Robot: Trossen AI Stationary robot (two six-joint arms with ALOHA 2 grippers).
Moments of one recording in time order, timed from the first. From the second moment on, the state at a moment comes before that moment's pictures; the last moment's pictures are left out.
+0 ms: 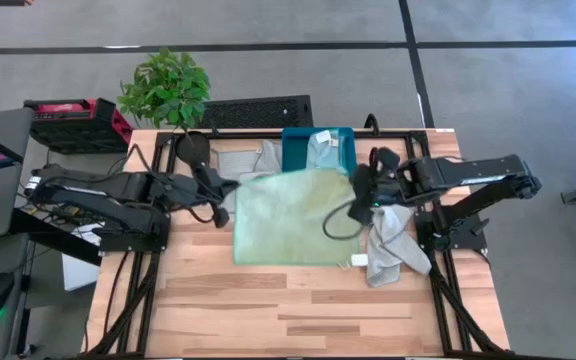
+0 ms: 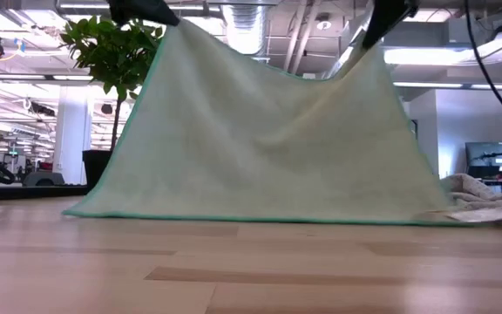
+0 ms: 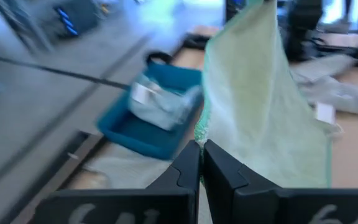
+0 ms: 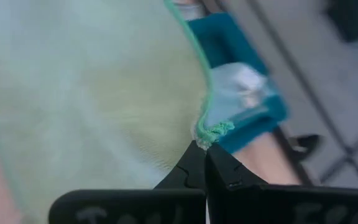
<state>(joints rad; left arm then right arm) -0.13 0.96 0.95 -0.47 -0.58 -0.16 0.15 1.32 1.40 -1.23 0.59 0.39</state>
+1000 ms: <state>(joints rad) -0.41 1.32 1.37 -1.01 -0.38 -0.42 0.39 1.39 1.51 -1.27 0.42 0.45</state>
